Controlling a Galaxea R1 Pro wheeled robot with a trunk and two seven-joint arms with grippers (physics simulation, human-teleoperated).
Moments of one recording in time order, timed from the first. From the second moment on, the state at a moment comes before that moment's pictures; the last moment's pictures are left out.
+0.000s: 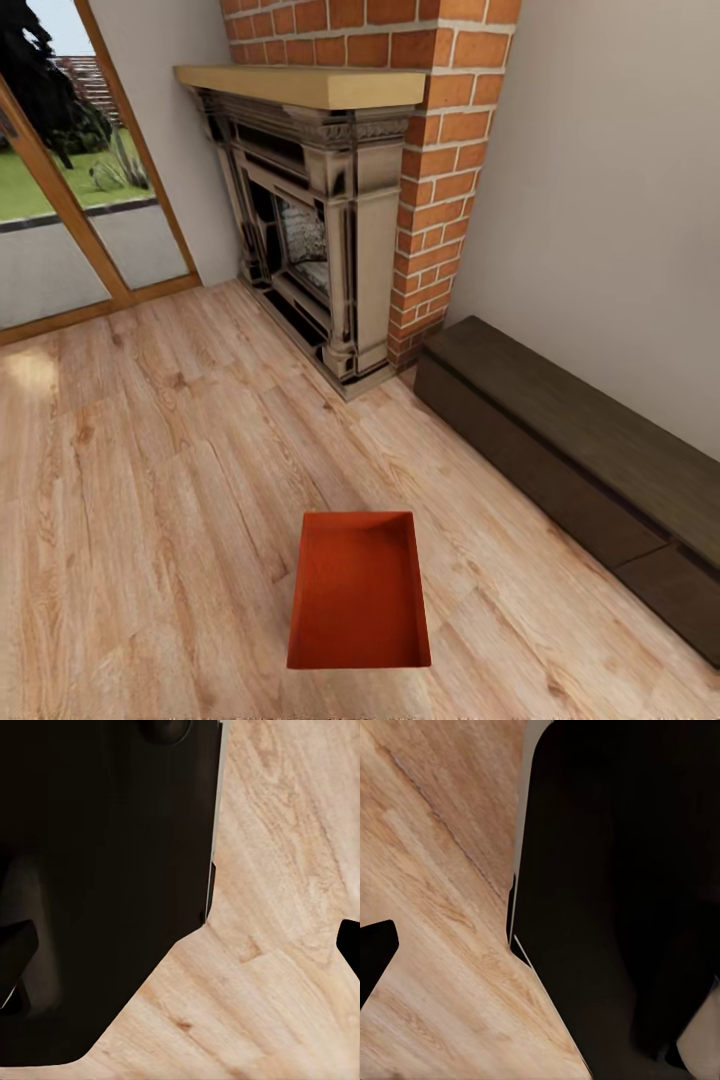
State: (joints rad) left arm -0.20 0.03 -0.11 -0.02 0.25 -0.06 0.03; right arm -0.13 -0.04 0.34 0.03 -0.31 -0.19 0.04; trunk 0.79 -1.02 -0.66
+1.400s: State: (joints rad) left arm -0.20 0.03 -0.11 -0.02 0.25 -0.06 0.03; right arm -0.13 -0.04 0.34 0.03 -0.31 -0.19 0.04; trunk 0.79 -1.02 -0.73
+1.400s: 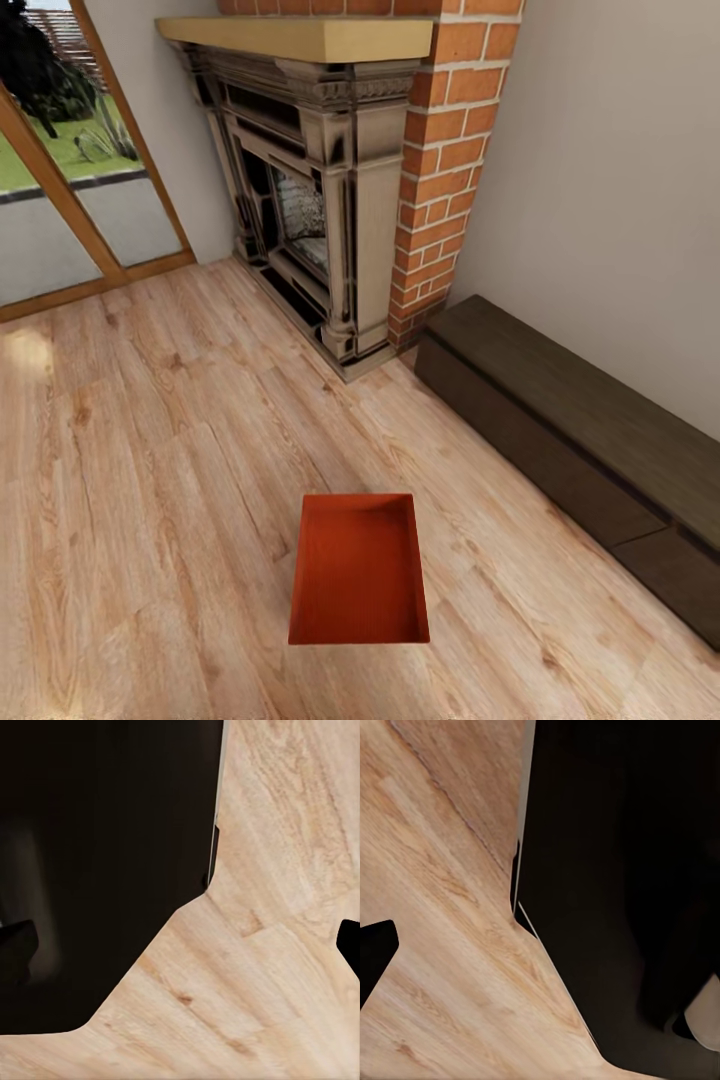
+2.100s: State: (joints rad) left arm -0.20 0.03 -0.11 -0.02 0.25 -0.06 0.03; right arm -0.13 -0.04 0.34 0.03 -0.31 -0.19 0.04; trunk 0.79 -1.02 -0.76
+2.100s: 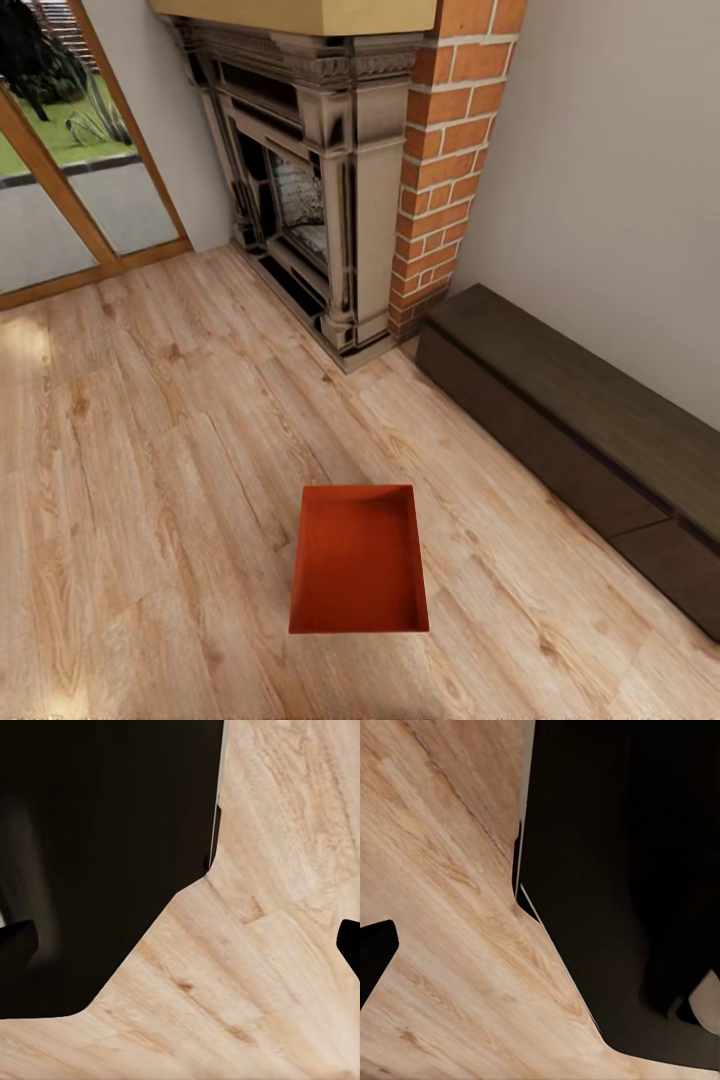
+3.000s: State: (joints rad) left arm -0.20 0.03 -0.11 -0.02 0.25 -0.06 0.03; right arm -0.13 -0.04 0.34 0.03 -0.31 -0.19 0.04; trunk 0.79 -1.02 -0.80
